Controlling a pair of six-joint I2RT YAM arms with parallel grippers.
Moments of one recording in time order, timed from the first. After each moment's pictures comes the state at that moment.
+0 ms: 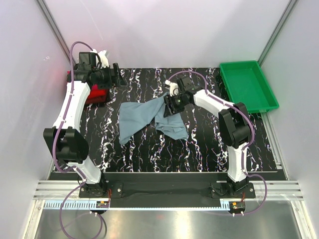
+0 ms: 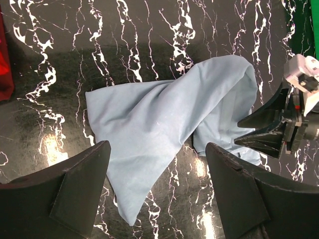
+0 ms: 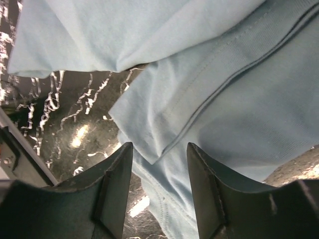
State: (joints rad) left arm -0.02 1.68 1.72 -0.81 0.39 -0.18; right arm 0.48 2.05 1.58 -0.53 -0.52 0.08
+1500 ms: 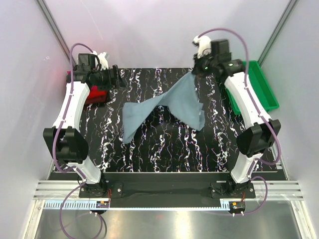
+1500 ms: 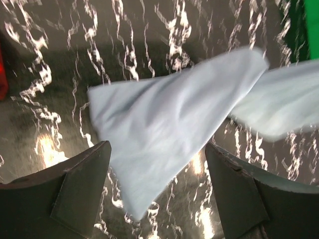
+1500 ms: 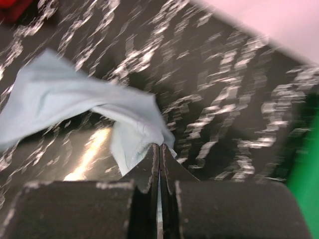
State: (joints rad) left arm -0.01 1.68 1.71 -0.82 0.43 -0.17; right arm 0.30 1.82 1.97 -0.74 -0.26 -0.13
